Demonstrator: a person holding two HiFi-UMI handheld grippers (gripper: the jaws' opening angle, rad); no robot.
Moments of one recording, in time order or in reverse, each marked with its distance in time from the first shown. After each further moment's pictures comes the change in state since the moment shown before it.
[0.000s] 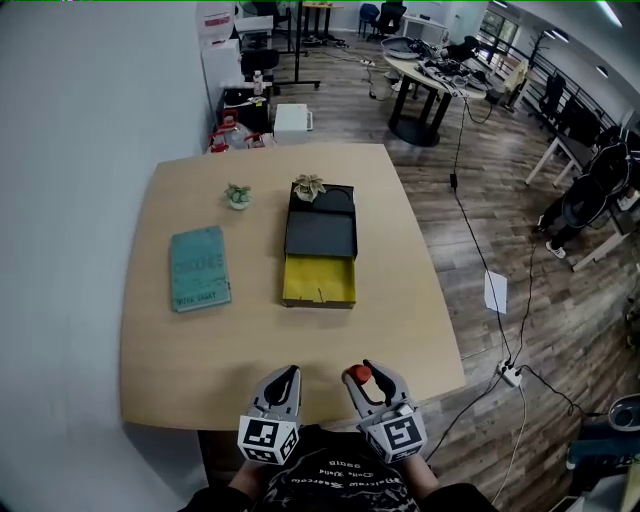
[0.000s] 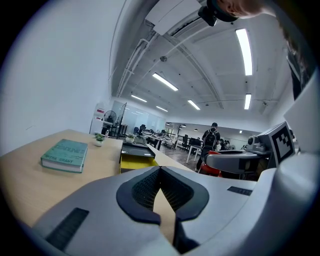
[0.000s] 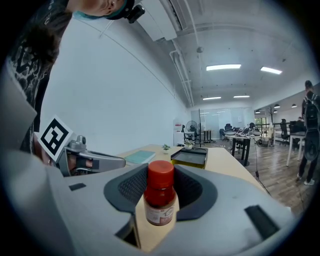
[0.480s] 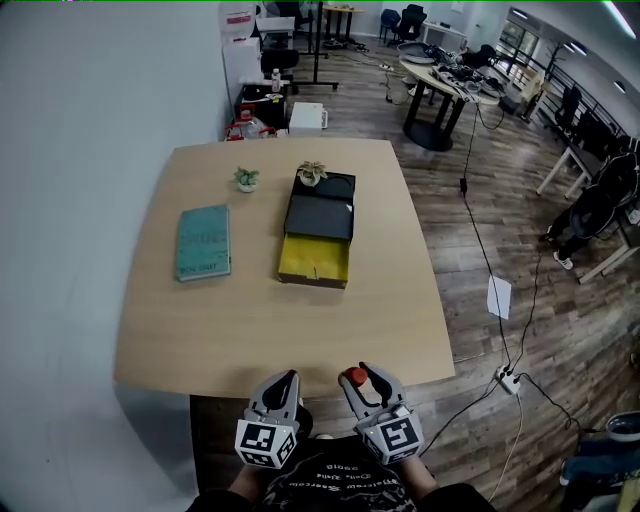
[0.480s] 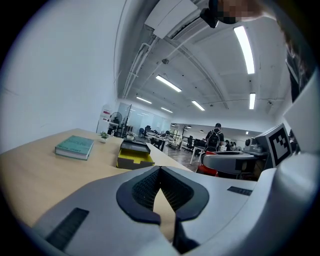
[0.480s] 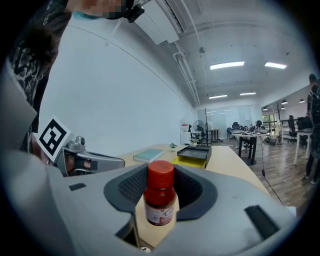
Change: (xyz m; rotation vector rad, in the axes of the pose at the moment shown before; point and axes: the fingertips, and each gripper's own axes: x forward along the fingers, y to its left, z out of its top) left arm -0.056 -0.072 -0.034 -0.022 -0.016 0.071; right arm -0.079 0.010 -0.024 -0.003 -0.001 0.093
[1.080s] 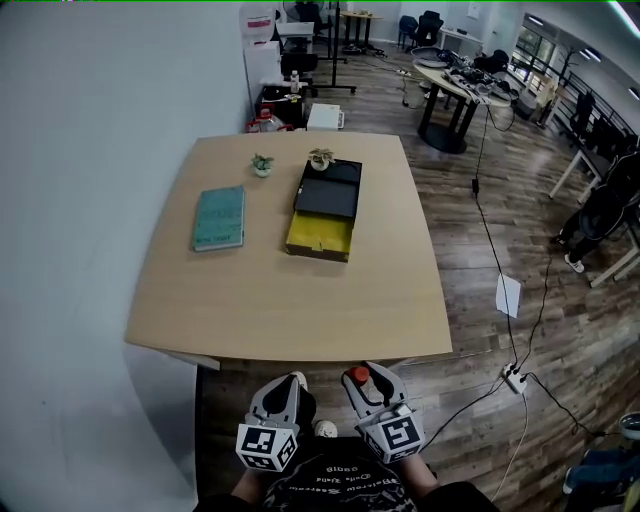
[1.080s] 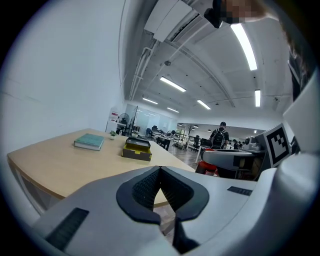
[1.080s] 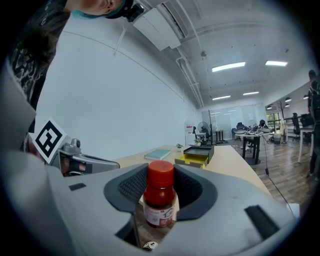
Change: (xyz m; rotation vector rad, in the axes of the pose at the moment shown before) left arm -0.097 -0.068 -0.043 -0.014 -0.001 0.099; right arm -0.100 0.038 -0.025 0.009 -0.030 0.061
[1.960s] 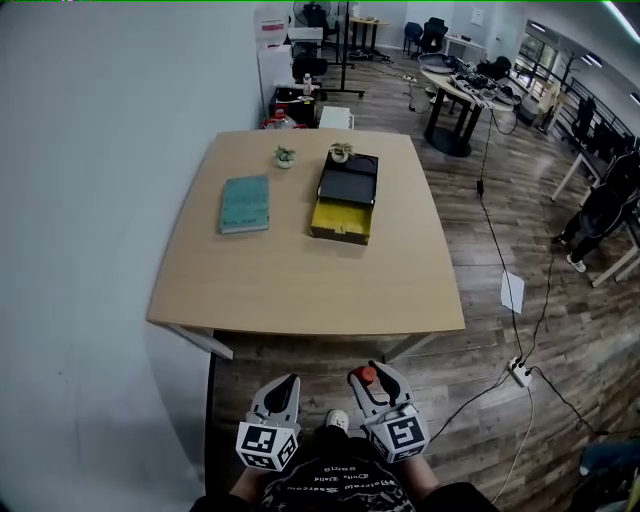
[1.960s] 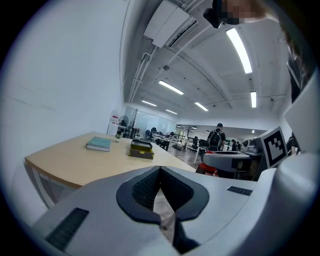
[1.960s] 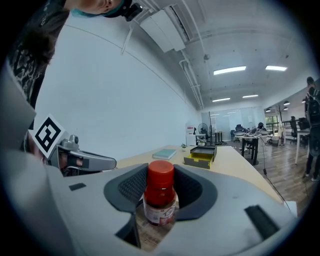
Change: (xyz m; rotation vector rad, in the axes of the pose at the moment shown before) left arm -0.104 0.023 -0.011 0.015 -0.020 -0.017; right arm -0.037 0.093 -0.008 -0.020 -0.013 -0.025
